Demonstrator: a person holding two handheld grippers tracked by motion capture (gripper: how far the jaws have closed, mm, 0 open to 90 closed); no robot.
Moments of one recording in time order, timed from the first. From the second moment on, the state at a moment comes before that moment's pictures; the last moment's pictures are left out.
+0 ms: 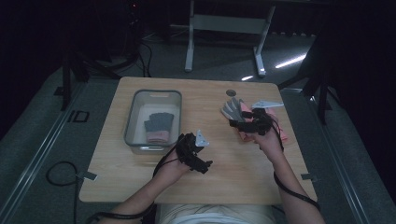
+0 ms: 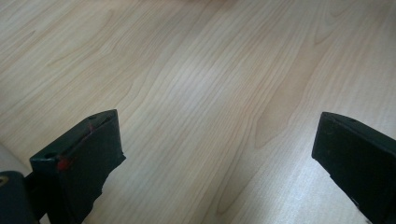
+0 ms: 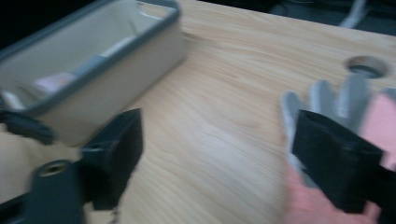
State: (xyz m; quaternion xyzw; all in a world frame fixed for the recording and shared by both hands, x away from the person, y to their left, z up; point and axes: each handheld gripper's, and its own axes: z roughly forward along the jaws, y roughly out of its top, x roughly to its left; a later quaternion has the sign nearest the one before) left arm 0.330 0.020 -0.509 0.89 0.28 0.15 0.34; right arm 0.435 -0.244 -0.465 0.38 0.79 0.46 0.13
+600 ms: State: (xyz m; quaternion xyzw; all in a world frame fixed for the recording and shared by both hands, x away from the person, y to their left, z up) left arm 0.303 0.026 -0.551 0.90 0.26 0.12 0.32; right arm 0.479 -0.259 -0.476 0.39 0.83 0.36 0.16
